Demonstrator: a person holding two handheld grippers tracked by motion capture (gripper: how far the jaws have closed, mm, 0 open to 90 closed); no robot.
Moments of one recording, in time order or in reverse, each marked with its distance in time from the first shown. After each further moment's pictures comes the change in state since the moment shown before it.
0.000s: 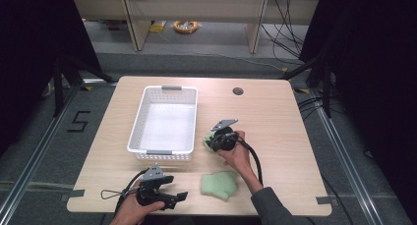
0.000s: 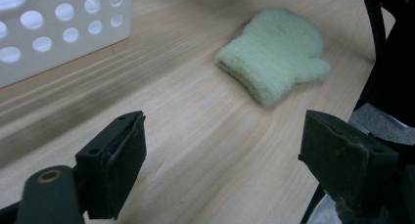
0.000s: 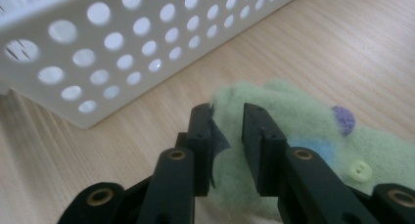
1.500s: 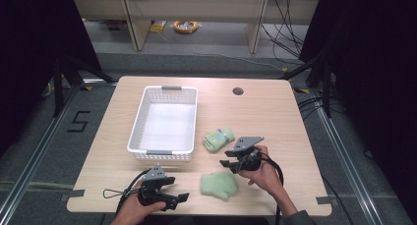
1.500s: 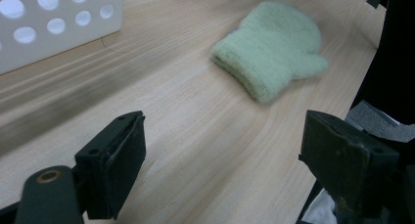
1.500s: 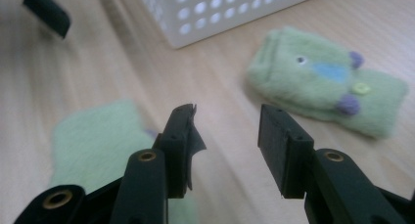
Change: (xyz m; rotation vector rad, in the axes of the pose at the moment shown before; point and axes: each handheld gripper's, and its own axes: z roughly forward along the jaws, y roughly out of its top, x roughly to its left) left arm -0.001 0.000 0.003 0.024 -0.016 -0.015; right arm 0.012 -0.050 -0.077 -0.044 0.103 -0.100
